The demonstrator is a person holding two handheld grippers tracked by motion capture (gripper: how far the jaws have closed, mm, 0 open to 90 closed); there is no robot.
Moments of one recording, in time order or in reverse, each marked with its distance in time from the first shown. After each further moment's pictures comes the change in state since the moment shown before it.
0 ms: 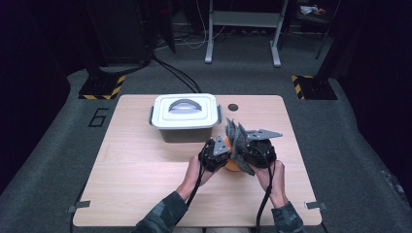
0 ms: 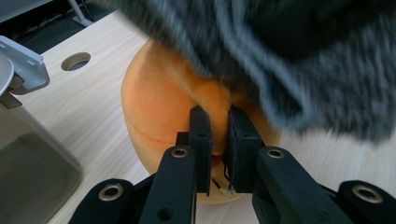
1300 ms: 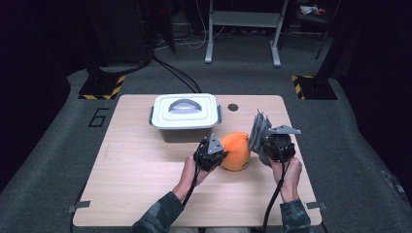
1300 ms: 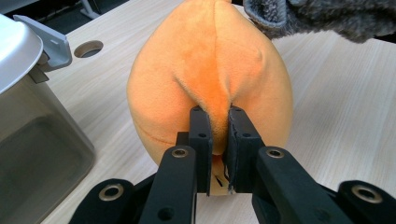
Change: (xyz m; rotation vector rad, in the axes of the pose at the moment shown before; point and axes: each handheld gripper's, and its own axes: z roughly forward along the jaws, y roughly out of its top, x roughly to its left) left arm 0.009 -0.009 -0.006 0.010 0.018 -0.041; right arm -0.053 -0.013 -0.014 -0.001 -0.292 0.118
